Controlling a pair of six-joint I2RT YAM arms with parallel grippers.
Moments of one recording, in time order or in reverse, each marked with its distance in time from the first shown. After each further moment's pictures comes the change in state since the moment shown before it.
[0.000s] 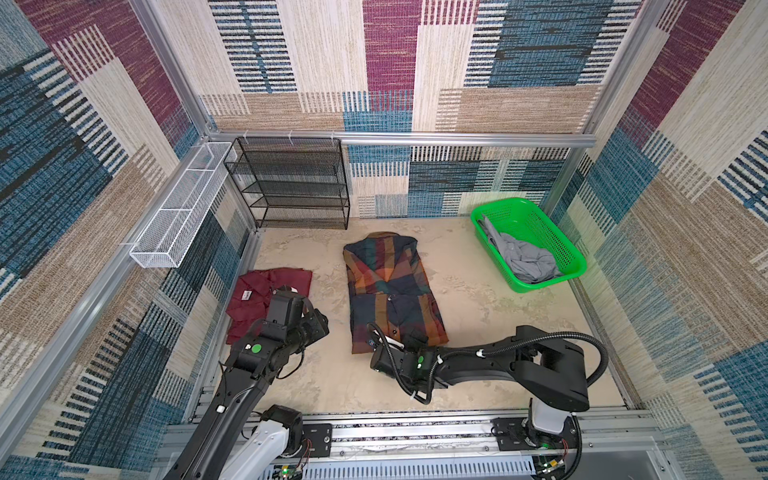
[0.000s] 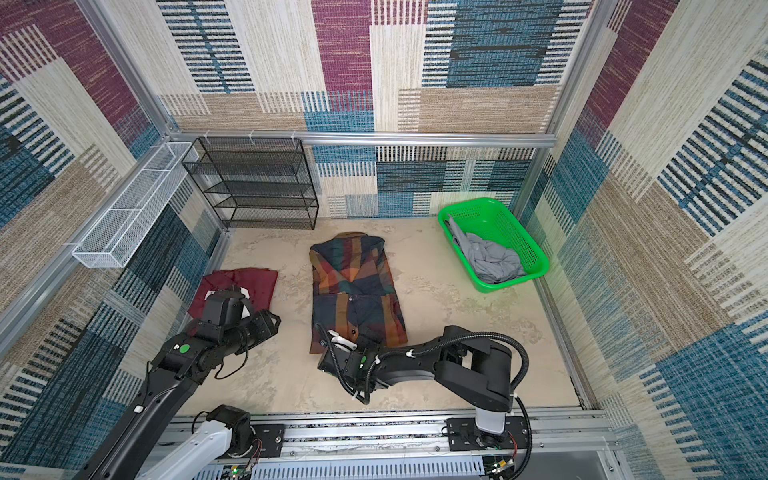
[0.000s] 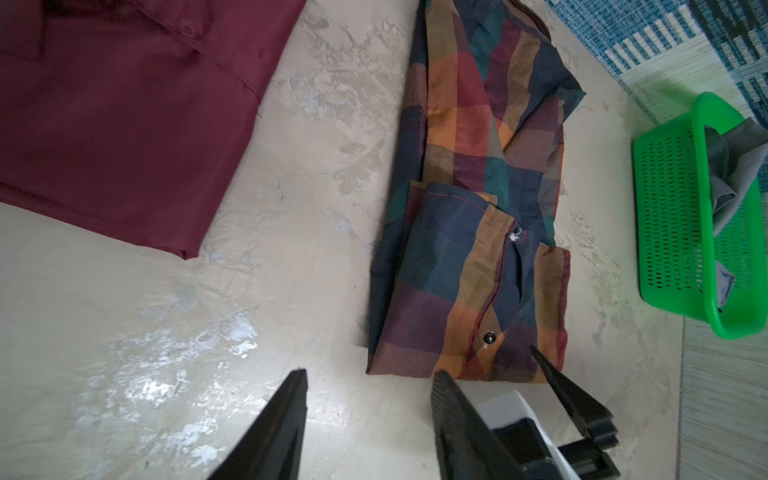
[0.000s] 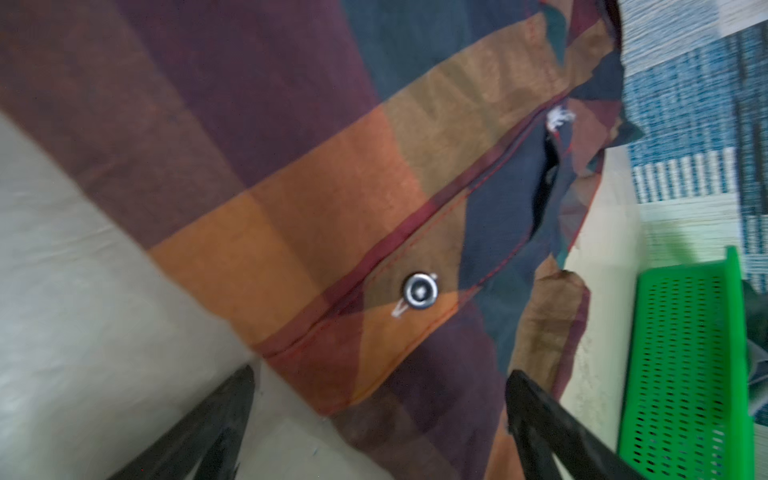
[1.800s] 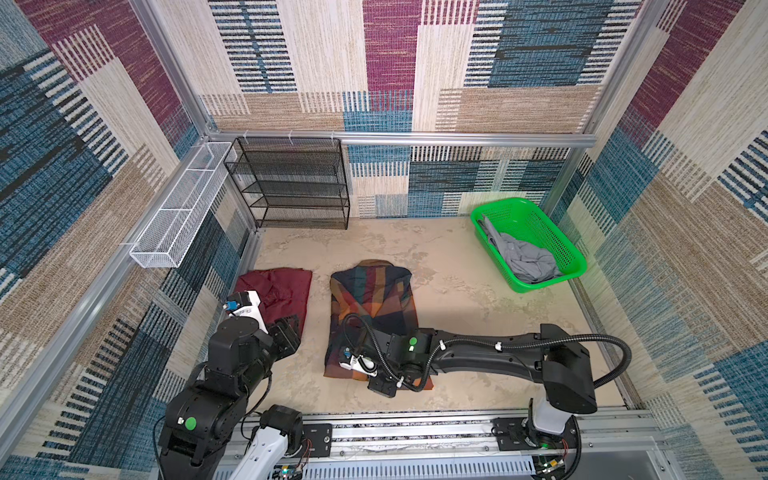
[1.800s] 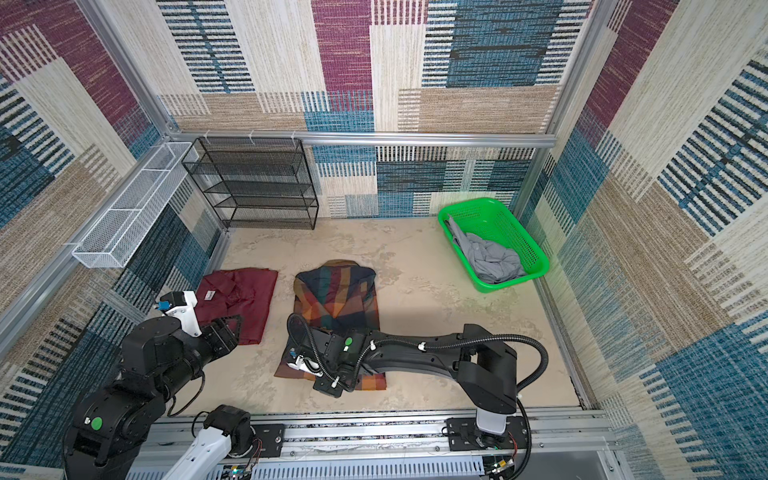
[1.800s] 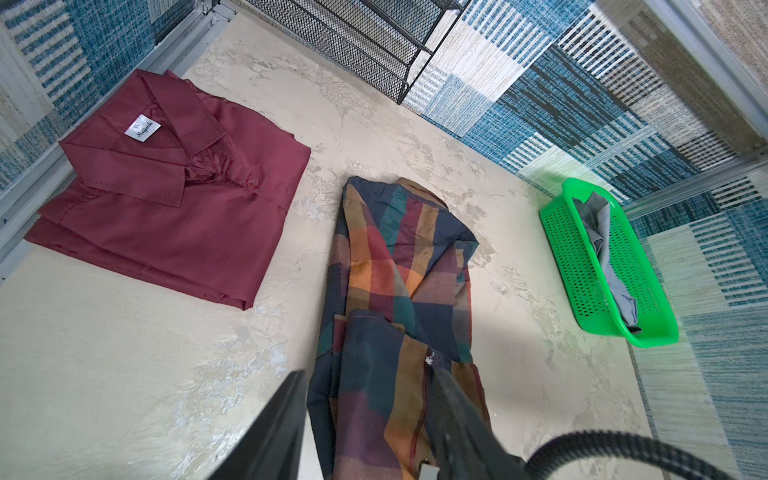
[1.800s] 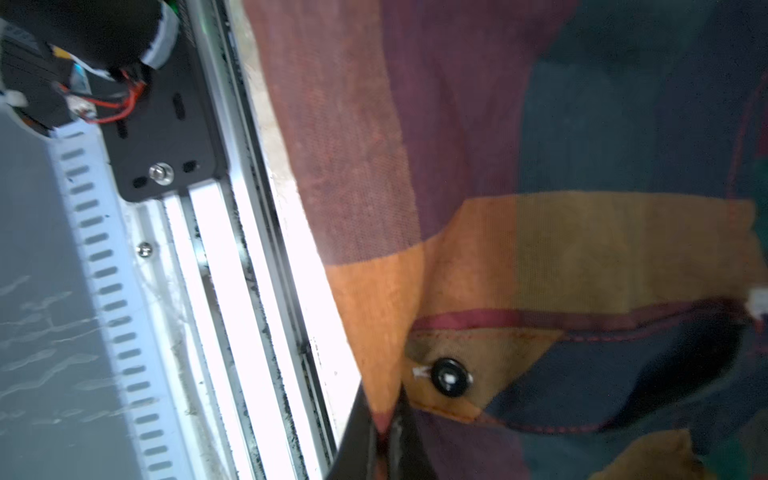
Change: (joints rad) left arm 0.004 -0.257 0.249 -0.215 -0.106 0.089; right arm 0.026 -0.064 0.352 -0.418 -0.834 0.019
